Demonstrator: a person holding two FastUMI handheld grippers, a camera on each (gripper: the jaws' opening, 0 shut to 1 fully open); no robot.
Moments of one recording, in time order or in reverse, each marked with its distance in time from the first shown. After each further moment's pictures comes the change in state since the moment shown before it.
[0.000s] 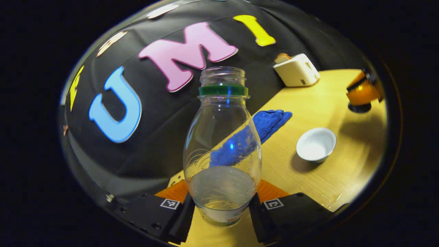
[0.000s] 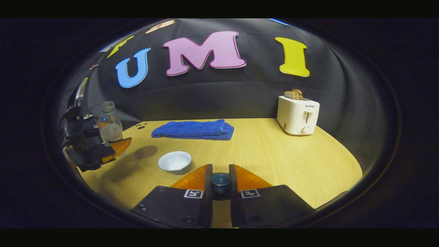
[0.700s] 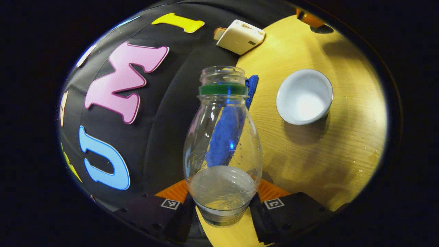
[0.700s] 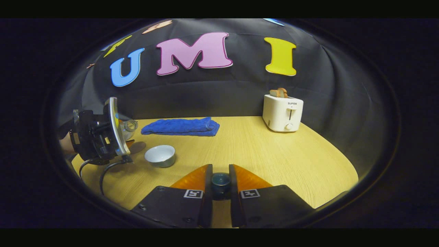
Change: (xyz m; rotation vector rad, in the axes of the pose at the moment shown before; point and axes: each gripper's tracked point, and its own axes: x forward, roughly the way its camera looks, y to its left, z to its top) left arm 0.048 -0.036 -0.013 0.503 0.090 -0.080; right arm -0.017 -0.036 -0.014 -0.004 0.002 -0.071
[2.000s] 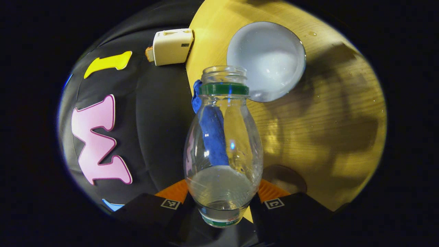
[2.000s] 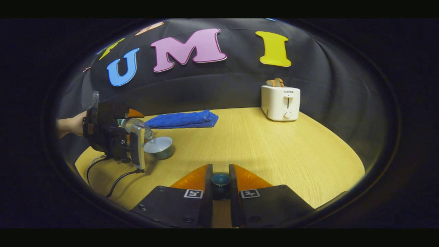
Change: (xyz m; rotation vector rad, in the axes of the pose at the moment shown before) left arm 0.040 0.007 0.019 0.576 -0.035 -0.050; right arm -0.006 -0.006 -0.026 0.041 0.044 0.024
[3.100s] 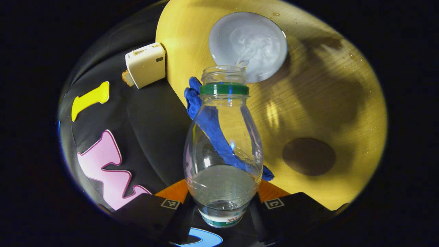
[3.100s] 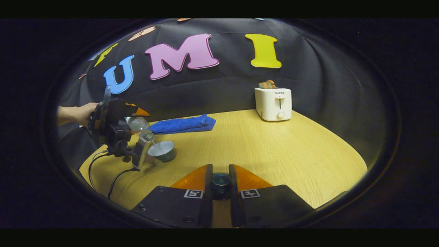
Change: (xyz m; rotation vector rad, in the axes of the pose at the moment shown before) left arm 0.004 0.041 -0.002 0.335 -0.012 0.007; right arm -0.020 -0.004 0.004 0.068 -0.043 -0.014
